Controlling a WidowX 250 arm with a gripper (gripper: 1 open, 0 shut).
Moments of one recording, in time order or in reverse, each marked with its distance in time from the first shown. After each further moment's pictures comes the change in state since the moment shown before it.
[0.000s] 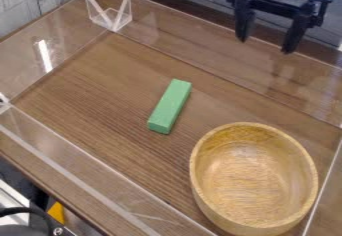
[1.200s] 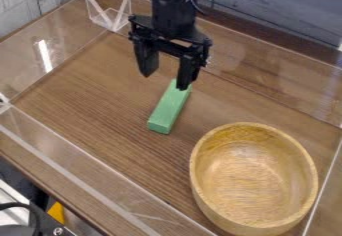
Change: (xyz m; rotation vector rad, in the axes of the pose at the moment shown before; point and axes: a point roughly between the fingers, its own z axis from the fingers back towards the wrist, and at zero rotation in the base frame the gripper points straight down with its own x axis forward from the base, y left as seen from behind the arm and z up) arm -0.060 0.086 -0.039 0.009 0.039 -0.058
